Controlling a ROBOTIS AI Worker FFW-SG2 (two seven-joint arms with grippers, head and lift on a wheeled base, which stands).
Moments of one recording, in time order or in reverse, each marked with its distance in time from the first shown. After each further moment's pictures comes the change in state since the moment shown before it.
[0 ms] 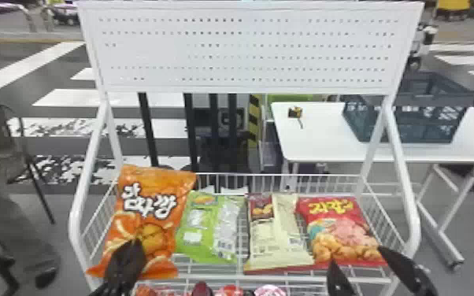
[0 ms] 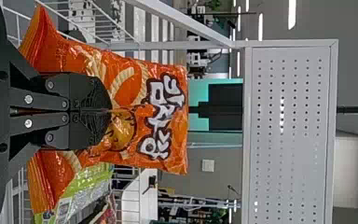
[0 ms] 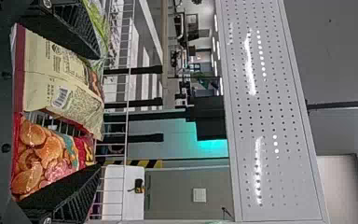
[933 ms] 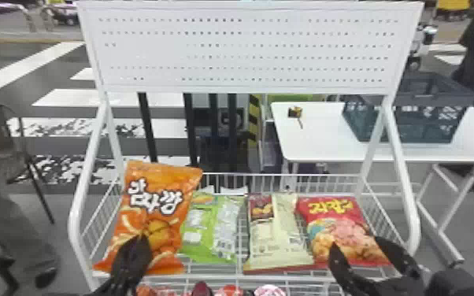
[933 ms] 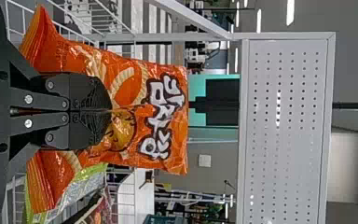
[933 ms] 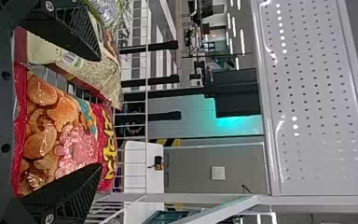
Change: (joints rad) left arm -0.016 0.000 -0.020 -0.003 -0.003 0.003 0.000; right arm -0.224 0.000 -0.034 0.233 0.009 0.073 -0.055
